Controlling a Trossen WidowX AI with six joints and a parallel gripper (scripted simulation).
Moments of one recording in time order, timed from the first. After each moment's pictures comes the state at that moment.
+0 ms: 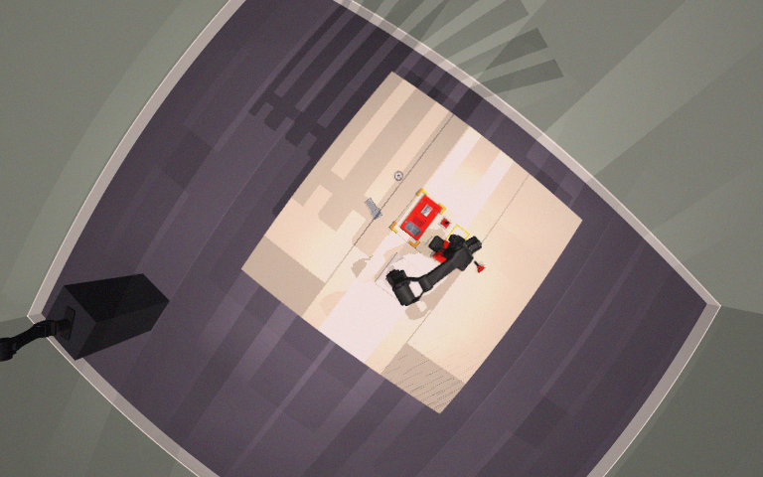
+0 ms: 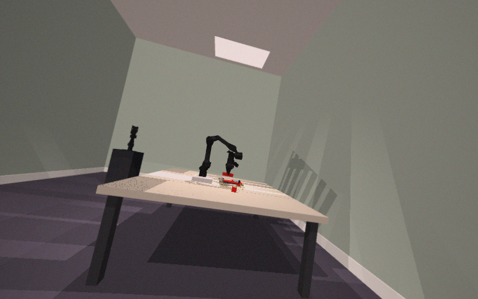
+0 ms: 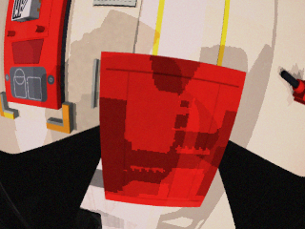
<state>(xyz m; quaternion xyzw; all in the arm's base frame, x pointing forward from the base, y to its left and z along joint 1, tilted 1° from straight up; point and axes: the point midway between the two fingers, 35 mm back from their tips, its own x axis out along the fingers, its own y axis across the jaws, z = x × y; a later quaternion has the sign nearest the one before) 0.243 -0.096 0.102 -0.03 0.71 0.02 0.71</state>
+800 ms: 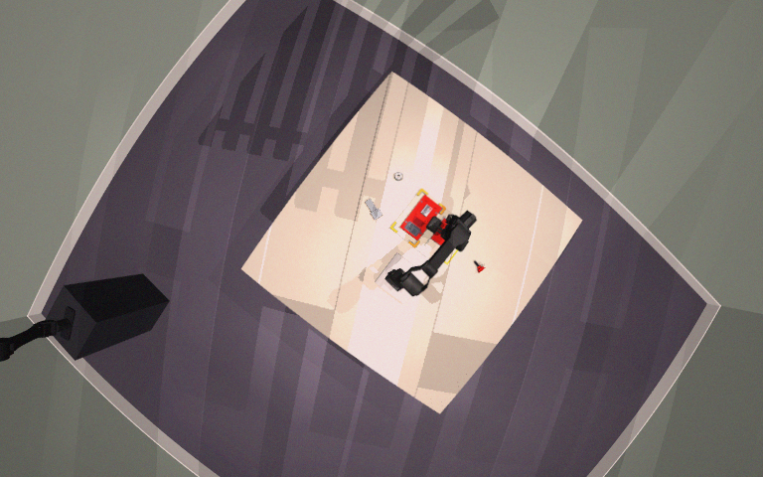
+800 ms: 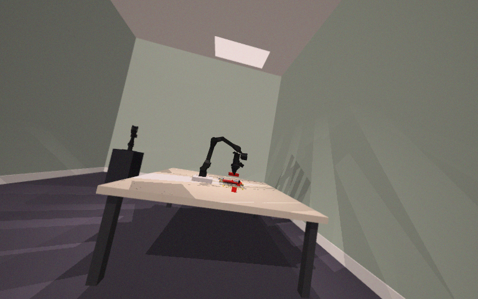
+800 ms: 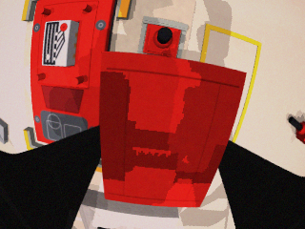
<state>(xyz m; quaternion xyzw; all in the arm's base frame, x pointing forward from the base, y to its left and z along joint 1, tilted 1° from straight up) 0.301 -0.035 0.107 -0.03 0.70 0.02 0.71</state>
